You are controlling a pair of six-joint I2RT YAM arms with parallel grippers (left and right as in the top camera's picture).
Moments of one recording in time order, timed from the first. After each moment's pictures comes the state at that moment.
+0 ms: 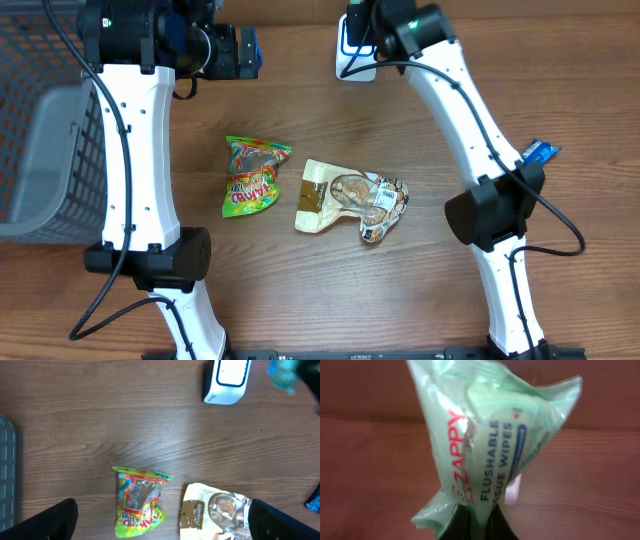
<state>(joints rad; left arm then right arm) -0.08 2.04 2.60 -1.60 0.12 -0.11 0.41 2.42 2.66 -1.02 0.12 0.31</state>
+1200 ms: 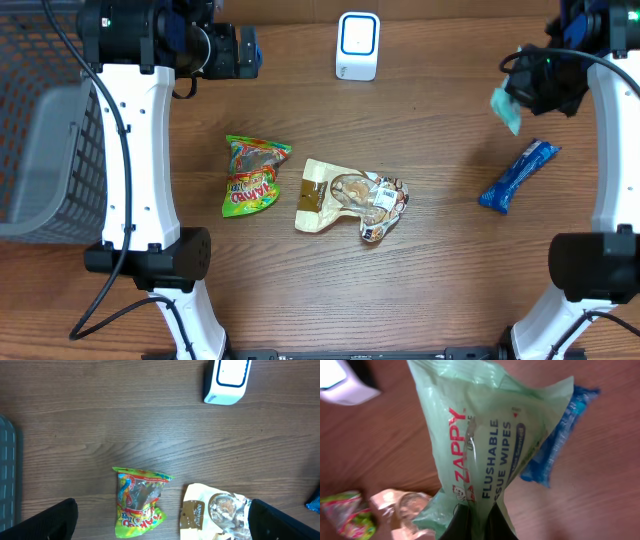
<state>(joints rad) -0.08 2.04 2.60 -1.60 0.12 -0.11 -0.06 1.94 2.18 -1.58 -0.10 0.43</state>
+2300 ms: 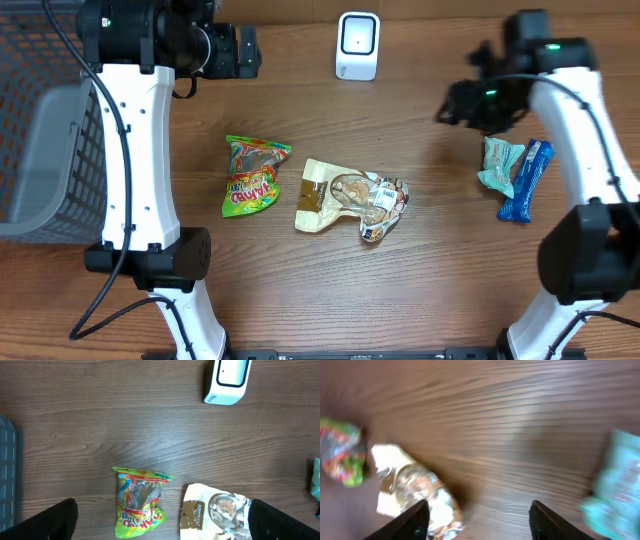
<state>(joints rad) -0.08 2.04 2.60 -1.60 0.12 -0.11 0.08 1.94 1.80 -1.22 -0.36 0.07</state>
